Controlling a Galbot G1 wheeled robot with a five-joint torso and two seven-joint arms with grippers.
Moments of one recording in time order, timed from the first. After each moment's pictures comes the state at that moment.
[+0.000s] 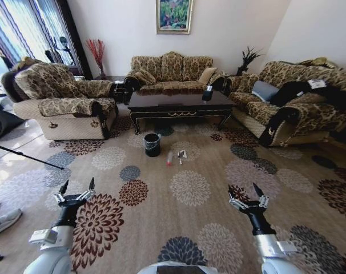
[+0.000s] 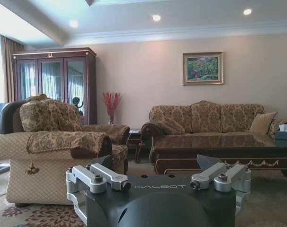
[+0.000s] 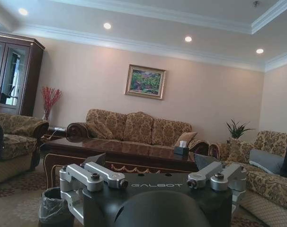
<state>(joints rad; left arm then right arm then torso) 1.85 -1.23 -0.86 -2.22 -0.44 -0.18 -0.09 -1.85 1.38 0.83 2.15 0.24 0.35 -0.13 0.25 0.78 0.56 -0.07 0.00</state>
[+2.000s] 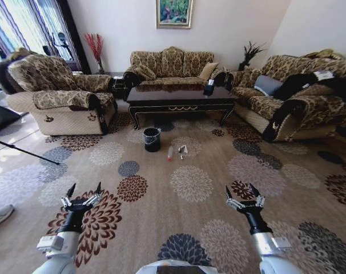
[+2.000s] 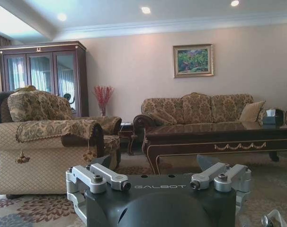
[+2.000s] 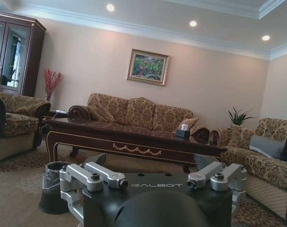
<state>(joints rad) 1.88 -1.26 -0.82 -2.24 -0.37 -0.20 -0.08 -1.84 1.35 0.80 2.15 0.20 0.29 -0.09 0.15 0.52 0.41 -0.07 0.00</state>
